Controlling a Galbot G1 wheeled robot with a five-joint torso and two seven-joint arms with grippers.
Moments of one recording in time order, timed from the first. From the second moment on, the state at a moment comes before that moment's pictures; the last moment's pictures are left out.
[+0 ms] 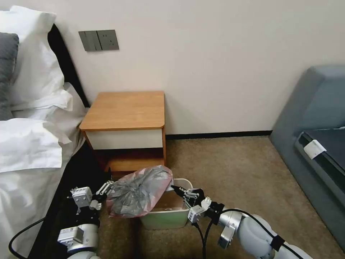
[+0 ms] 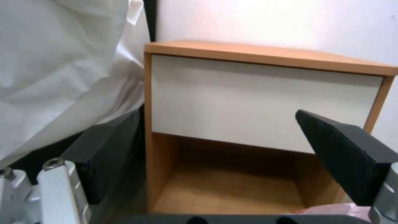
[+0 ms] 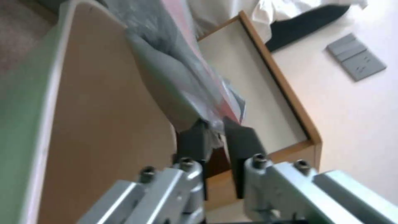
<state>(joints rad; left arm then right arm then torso) 1.74 -1.60 -0.70 -2.14 -0.16 -0.16 0.00 -1.31 0.89 0.03 1.91 -0.69 0.37 -0.07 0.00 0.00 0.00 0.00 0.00</state>
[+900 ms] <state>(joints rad) 1.76 -1.54 -0.66 -2.22 -0.21 -0.06 0.04 -1.38 0.80 0.30 2.00 -0.46 0.37 -0.11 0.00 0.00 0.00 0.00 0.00</state>
